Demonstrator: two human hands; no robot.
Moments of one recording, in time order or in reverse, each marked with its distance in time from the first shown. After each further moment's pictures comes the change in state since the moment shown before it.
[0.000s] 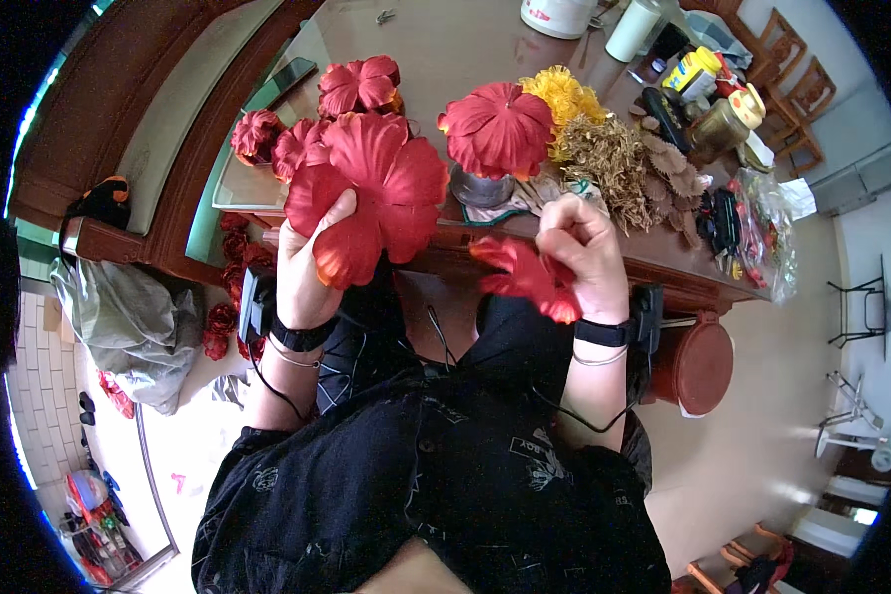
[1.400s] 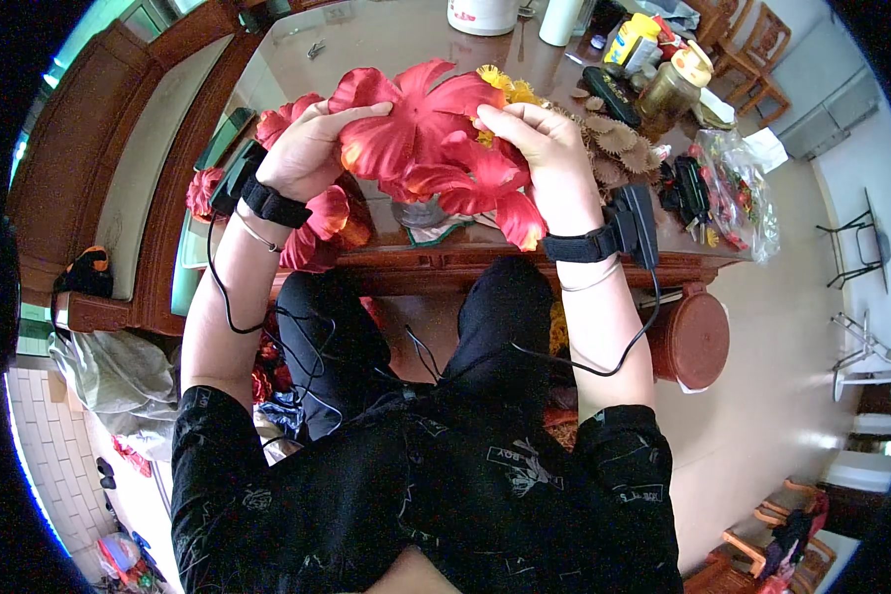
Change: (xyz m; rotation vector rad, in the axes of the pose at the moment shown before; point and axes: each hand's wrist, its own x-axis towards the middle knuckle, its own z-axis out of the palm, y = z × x) left_hand 0.152 -0.006 0.068 0.189 -0.468 -0.397; right_hand 0.073 -0.048 -0.021 -0.231 0.325 -0.028
